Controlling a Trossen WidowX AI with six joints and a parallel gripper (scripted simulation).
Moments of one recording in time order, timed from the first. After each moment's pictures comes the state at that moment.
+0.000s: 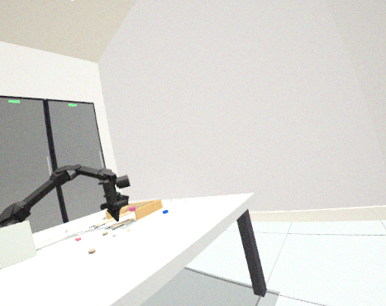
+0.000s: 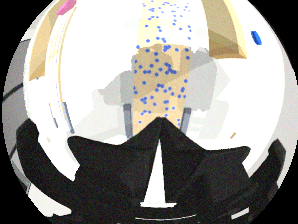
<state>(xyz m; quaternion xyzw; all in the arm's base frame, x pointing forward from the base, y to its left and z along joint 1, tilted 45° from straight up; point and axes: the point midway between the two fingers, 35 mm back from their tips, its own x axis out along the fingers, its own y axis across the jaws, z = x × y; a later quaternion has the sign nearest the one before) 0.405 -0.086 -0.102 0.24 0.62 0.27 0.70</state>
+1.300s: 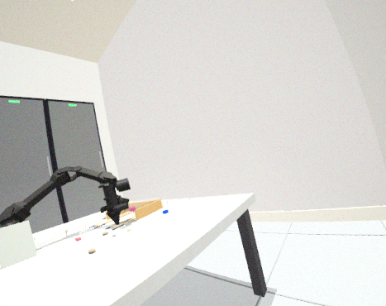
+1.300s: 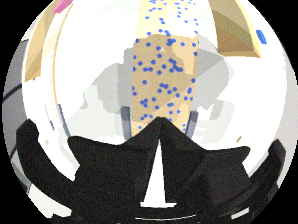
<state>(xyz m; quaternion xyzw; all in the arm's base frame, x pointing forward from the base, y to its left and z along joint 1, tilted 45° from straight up) 0.404 -0.073 -0.112 0.25 0.62 0.28 0.69</state>
